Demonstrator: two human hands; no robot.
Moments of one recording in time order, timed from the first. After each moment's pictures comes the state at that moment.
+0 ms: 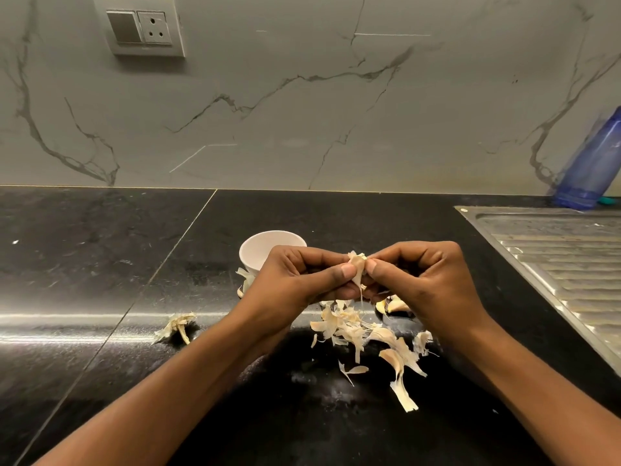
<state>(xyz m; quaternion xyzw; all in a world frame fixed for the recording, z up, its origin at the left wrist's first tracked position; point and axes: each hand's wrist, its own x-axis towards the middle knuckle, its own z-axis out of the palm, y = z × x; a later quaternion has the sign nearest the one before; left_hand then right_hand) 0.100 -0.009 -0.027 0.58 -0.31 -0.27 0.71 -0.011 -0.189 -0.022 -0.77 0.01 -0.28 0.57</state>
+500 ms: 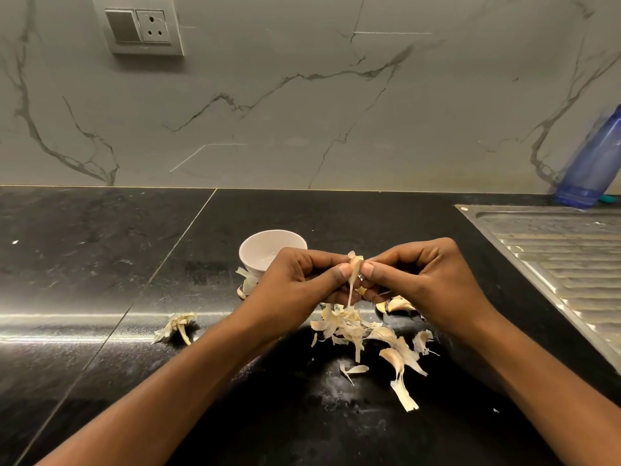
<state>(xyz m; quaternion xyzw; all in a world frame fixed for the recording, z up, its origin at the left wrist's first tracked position) 0.100 -0.010 -0.029 0.64 -0.35 -0.24 0.64 -0.012 -0.197 -0.017 -0.80 0.01 -0.23 0.56</state>
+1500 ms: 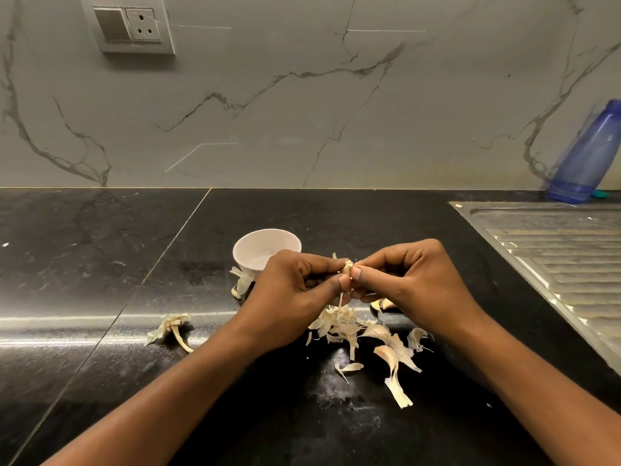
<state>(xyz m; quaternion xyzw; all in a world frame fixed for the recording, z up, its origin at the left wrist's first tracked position) 0.100 -0.011 -0.039 0.69 -0.44 -0.10 0.57 -0.009 -0.193 -0.021 -0.81 0.02 -0.21 0.54</state>
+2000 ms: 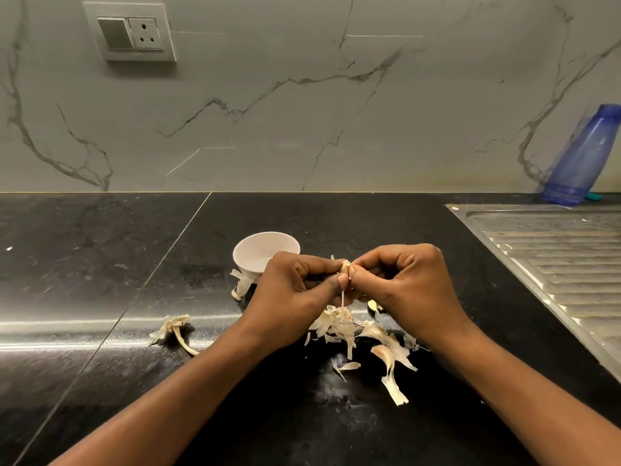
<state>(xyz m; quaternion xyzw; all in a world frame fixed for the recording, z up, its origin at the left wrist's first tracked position) 0.093 -0.015 -0.038 0.67 -0.41 -0.10 0.61 -0.008 -0.183 -0.028 -0.82 0.00 -0.30 0.50</state>
